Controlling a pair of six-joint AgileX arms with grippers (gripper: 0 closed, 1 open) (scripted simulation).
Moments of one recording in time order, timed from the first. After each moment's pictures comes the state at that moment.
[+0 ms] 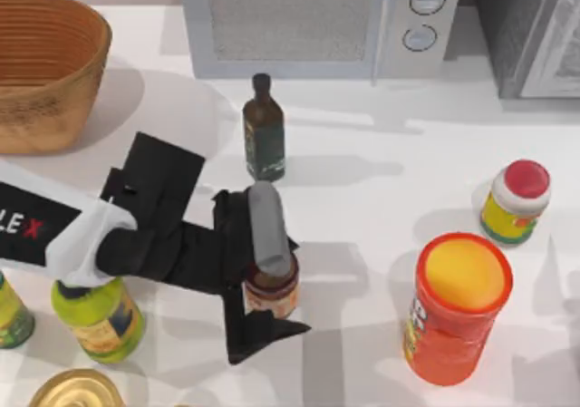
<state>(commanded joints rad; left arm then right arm) -0.49 1.83 0.72 0.14 0.68 0.76 0.00 0.00 0.00 0.00 0.00 0.00</state>
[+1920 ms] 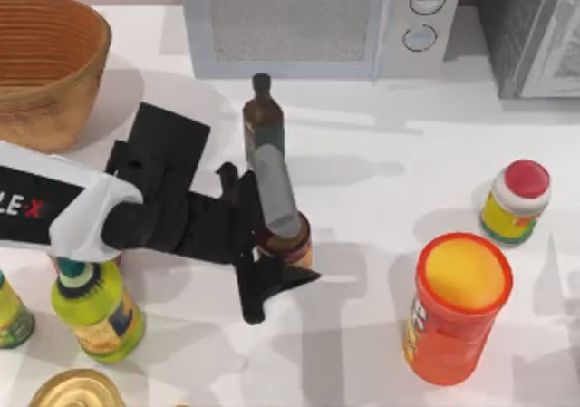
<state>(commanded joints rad) -0.50 1.82 0.81 0.12 0.68 0.67 0.00 0.00 0.00 0.00 0.00 0.00</state>
